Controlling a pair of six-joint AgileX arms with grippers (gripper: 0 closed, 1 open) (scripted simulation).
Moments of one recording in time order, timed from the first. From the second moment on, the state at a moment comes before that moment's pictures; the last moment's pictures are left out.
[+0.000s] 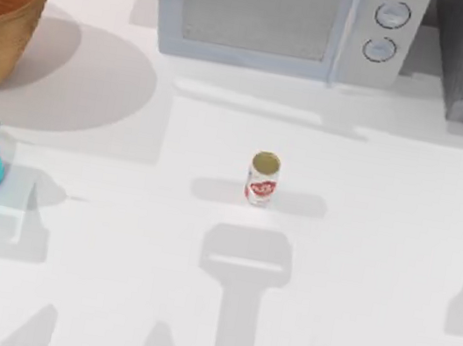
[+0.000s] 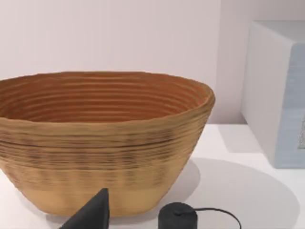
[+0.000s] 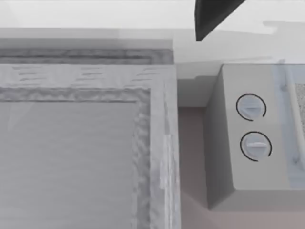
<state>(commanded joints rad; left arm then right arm) 0.00 0.00 0.00 0.00 0.00 0.00 0.00 0.00 0.00 0.00 0.00 0.00</state>
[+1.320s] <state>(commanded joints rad) 0.03 1.14 0.03 0.93 0.05 0.03 0.00 0.00 0.00 0.00 0.00 0.00</state>
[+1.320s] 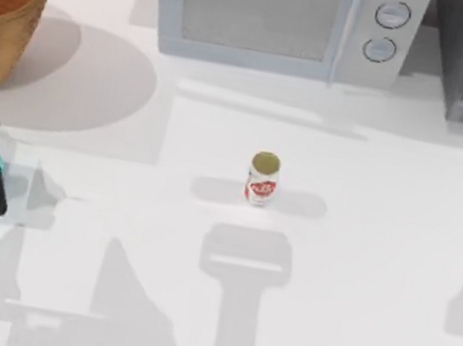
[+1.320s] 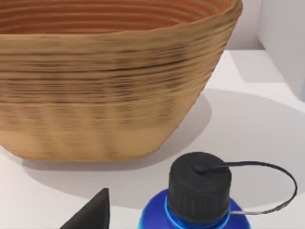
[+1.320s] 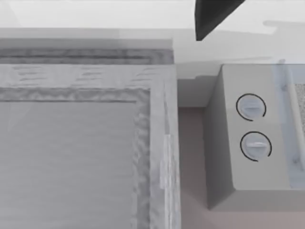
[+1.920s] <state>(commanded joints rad) 0.05 1.76 0.03 1.43 0.08 0.04 0.00 0.00 0.00 0.00 0.00 0.00</state>
